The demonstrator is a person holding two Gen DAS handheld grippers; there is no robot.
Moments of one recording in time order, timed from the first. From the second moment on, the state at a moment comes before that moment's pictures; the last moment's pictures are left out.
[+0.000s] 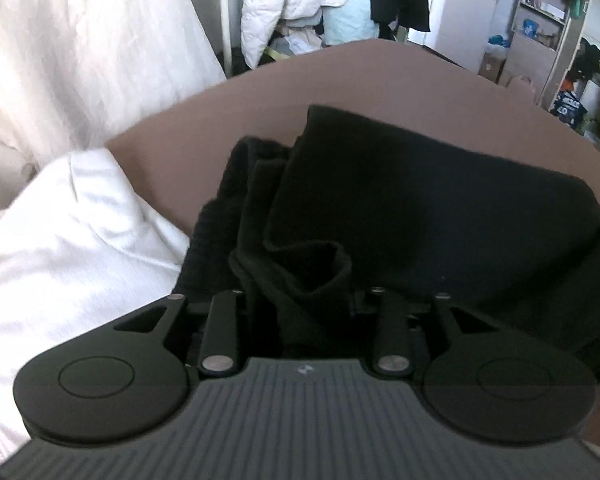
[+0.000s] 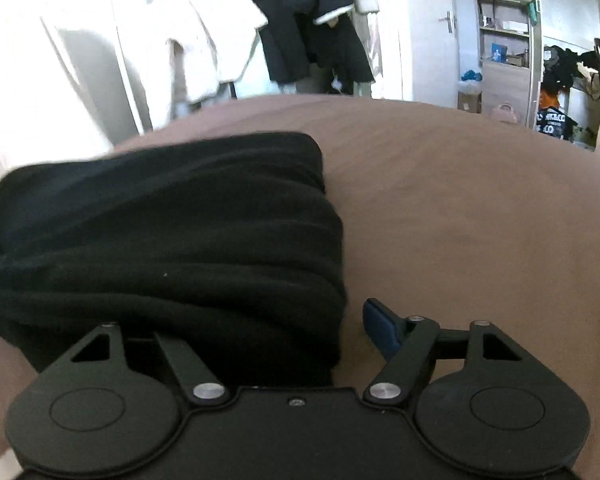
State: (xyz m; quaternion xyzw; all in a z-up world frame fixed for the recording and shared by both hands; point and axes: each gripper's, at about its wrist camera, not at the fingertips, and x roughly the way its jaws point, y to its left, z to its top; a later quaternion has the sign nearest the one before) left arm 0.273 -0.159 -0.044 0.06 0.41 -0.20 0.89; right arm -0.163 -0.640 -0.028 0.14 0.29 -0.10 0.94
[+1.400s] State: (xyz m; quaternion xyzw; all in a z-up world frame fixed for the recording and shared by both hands) left arm 0.157 -0.362 -0.020 0.21 0.33 -0.31 0.86; right arm -0.206 -0.827 -0.012 0.27 0.32 0.02 0.91
